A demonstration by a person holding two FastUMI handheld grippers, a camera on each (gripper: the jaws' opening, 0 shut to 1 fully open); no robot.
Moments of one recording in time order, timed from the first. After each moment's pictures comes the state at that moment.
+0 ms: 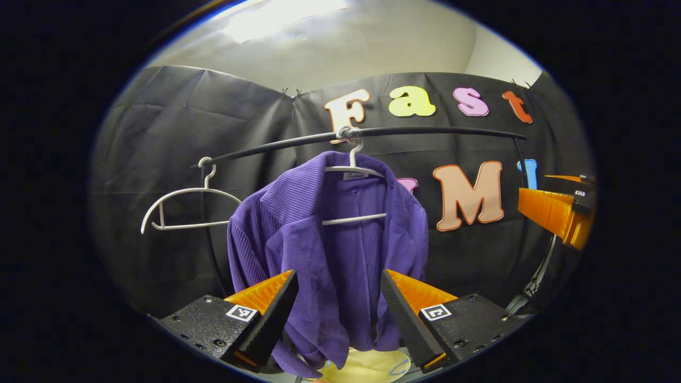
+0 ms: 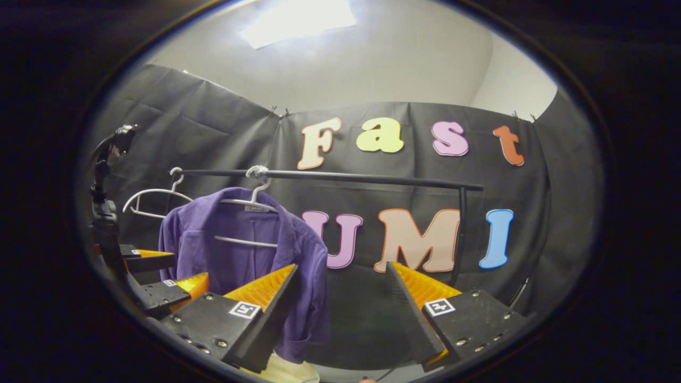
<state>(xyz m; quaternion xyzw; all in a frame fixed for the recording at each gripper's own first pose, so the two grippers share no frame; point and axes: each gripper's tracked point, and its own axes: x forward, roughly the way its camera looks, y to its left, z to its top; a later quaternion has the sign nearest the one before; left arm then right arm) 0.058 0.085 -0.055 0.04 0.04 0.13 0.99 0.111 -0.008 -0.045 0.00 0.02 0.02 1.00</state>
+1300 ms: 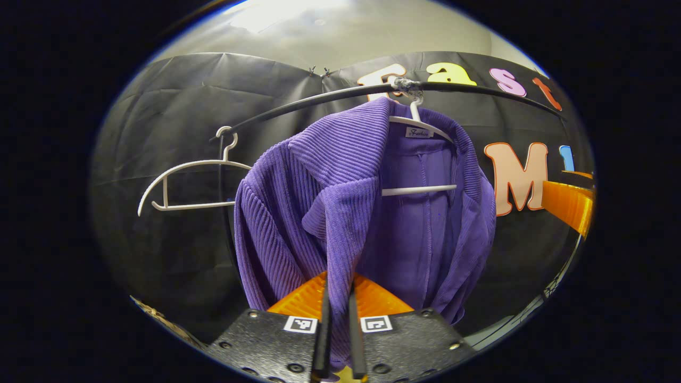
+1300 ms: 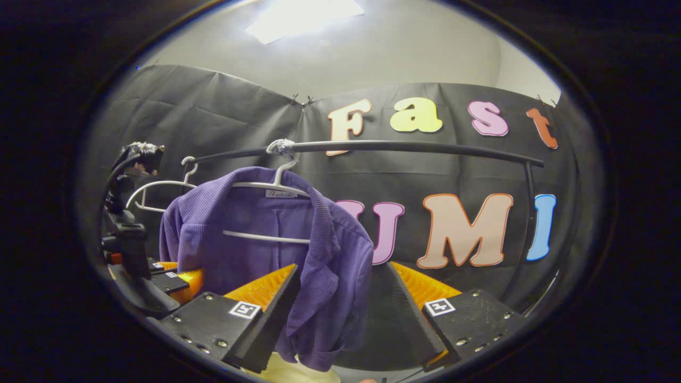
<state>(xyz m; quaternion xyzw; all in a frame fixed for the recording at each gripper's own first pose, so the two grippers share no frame) 0.099 0.164 -0.097 0.03 0.08 0.21 0.97 0.180 0.066 -0.085 0.02 0.04 0.09 0.99</state>
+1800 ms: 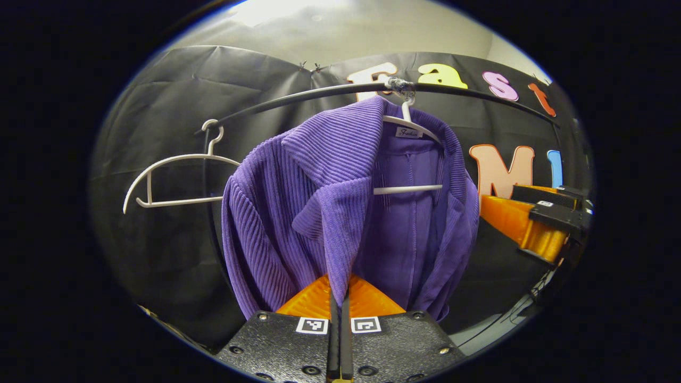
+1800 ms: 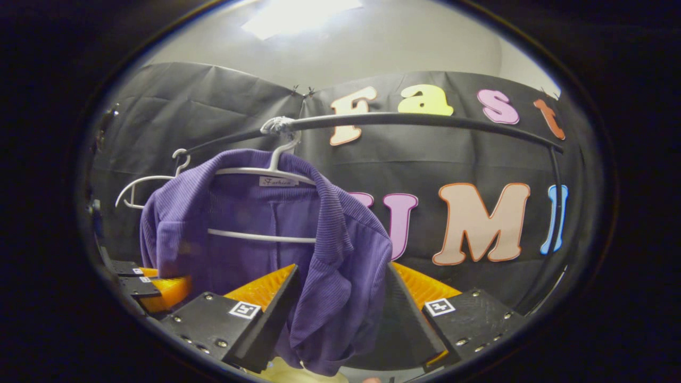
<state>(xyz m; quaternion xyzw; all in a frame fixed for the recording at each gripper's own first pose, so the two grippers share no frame) 0.101 0.154 -0.099 0.03 0.10 0.16 0.98 0.231 0.099 -0.110 0.03 0.07 0.10 0.99</state>
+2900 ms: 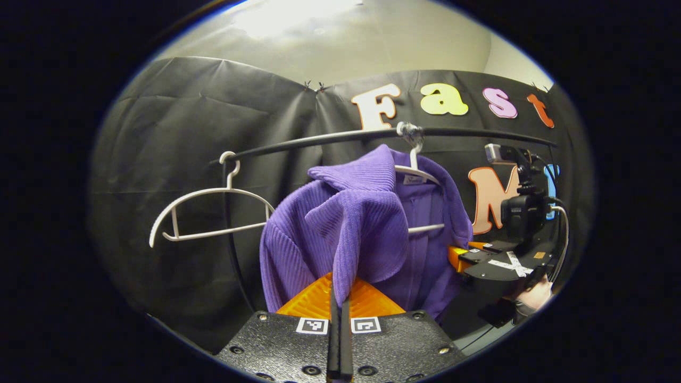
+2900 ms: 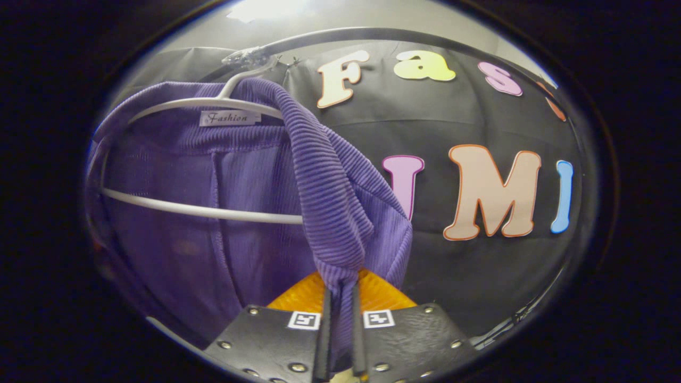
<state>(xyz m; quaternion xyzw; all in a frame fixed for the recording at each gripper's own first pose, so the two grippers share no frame) 0.068 0.172 -0.024 0.04 0.04 0.17 0.98 0.295 0.115 -0.176 0.04 0.15 0.06 0.99</state>
